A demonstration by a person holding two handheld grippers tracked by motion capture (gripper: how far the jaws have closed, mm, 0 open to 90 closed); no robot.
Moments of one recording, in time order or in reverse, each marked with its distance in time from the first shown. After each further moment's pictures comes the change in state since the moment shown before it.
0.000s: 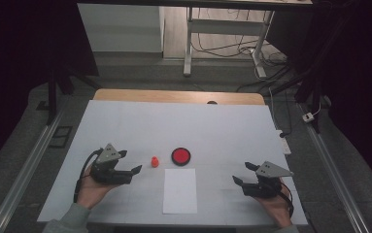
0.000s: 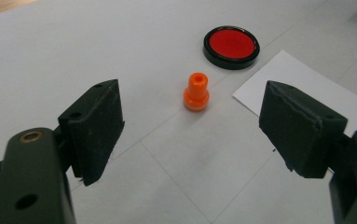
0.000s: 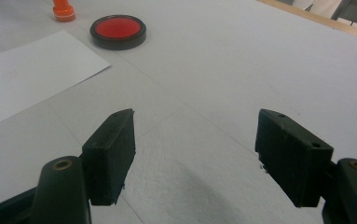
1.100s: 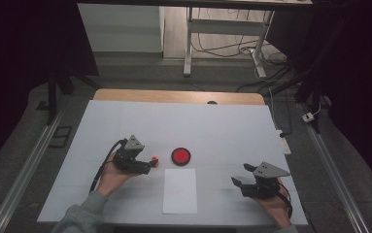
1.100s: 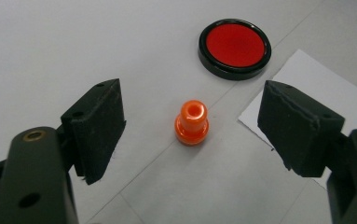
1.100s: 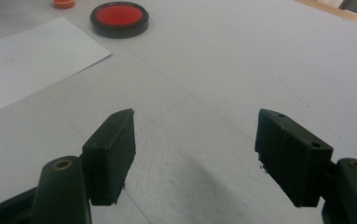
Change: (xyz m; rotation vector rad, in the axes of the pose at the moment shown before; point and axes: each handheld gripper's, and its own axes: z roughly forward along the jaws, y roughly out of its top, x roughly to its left) left arm -0.002 0.029 0.059 0.116 -0.036 0.034; right arm 0.002 -0.003 0.005 0.036 0.004 -0.008
